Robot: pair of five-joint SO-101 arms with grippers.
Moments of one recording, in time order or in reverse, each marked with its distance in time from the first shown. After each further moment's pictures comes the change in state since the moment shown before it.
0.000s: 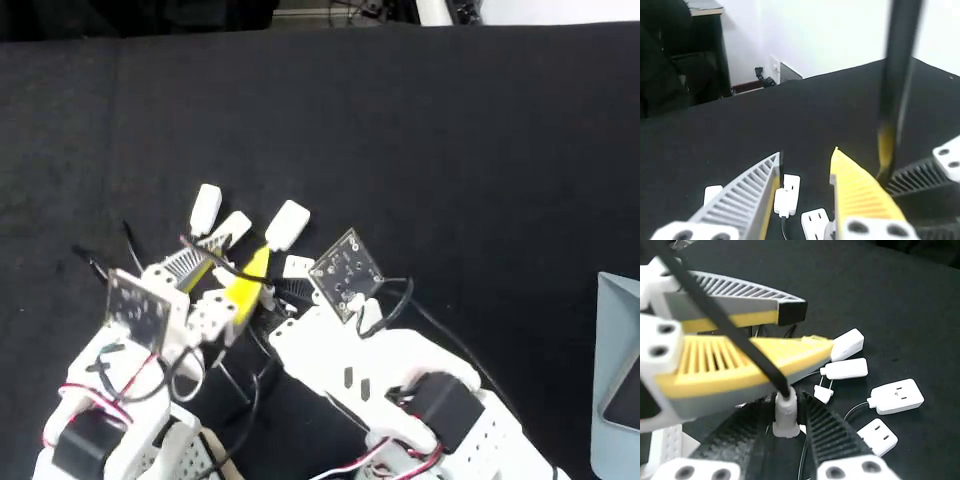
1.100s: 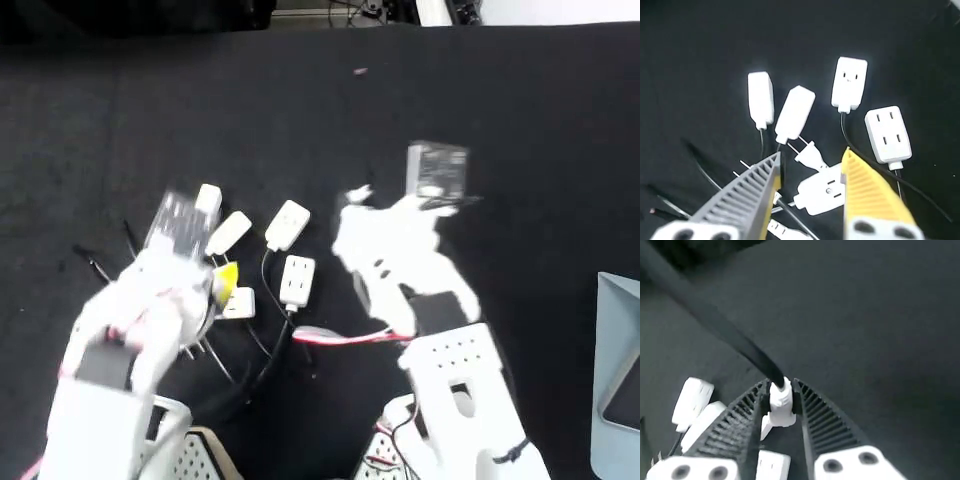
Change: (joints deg) left arm -14.3 34.2 -6.1 6.3 -9.6; right arm 37.5 26.0 3.3 -26.6 -14.5
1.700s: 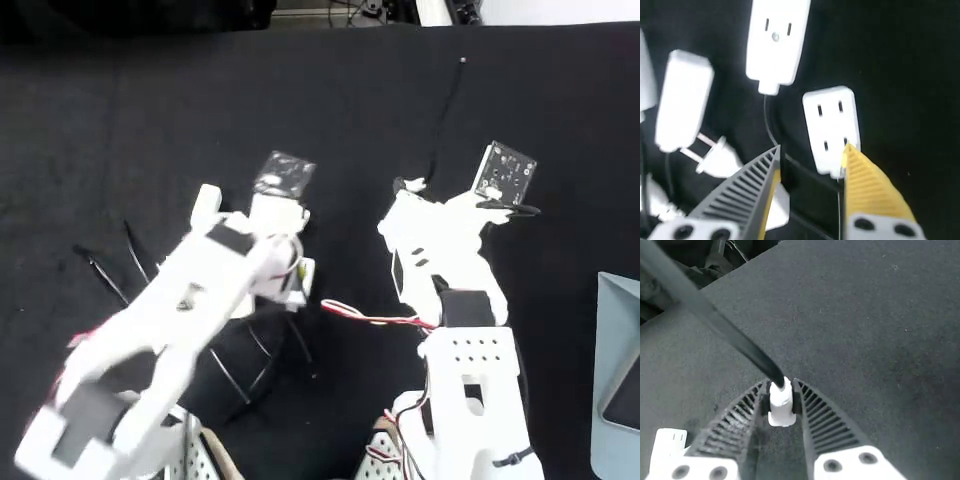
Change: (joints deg) left arm 15.2 56.8 -23.8 -8.2 15.6; right arm 9.3 0.0 0.0 -0.1 -4.2
